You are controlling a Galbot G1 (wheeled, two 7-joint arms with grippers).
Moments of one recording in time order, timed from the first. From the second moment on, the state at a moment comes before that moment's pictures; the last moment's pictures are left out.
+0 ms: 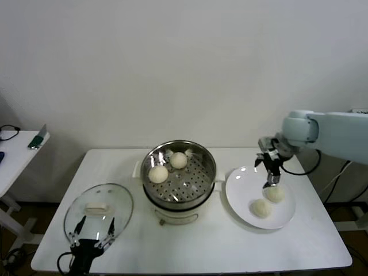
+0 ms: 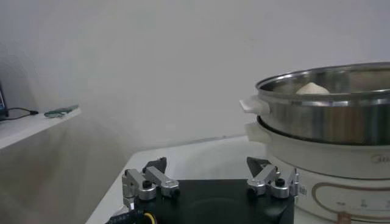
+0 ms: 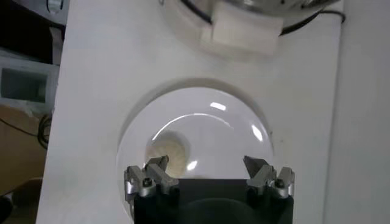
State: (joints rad) left arm 1.83 -1.54 -0.75 -2.12 0.00 -0.02 0.12; right arm 0.84 0.71 -1.85 1.52 0.54 -0.31 -0.84
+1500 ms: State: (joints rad) left arm 1.82 -1.55 -0.76 -2.09 0.02 -0.01 0.12; right arm 0.39 0.71 -1.56 1.35 0.35 -0.33 -0.80
